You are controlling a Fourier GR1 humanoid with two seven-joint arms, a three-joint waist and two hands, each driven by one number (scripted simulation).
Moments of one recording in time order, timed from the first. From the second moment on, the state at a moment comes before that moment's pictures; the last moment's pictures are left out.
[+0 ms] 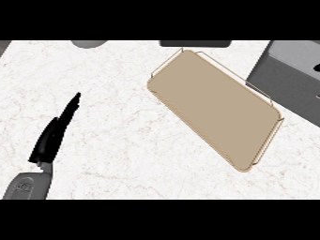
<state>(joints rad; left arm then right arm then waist) -0.14 0.19 0.03 -1.35 -0.29 -0.06 -0.05 -0.92 -0.51 -0.59 -0.65 1.16 -0.09 0.43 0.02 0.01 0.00</state>
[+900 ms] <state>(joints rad) -0.15 0.18 0.04 -1.34 -0.30 -0.06 -0.04 -0.84 -0.57 -0.96 -0.62 0.66 -0.41 -0.08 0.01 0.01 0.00</state>
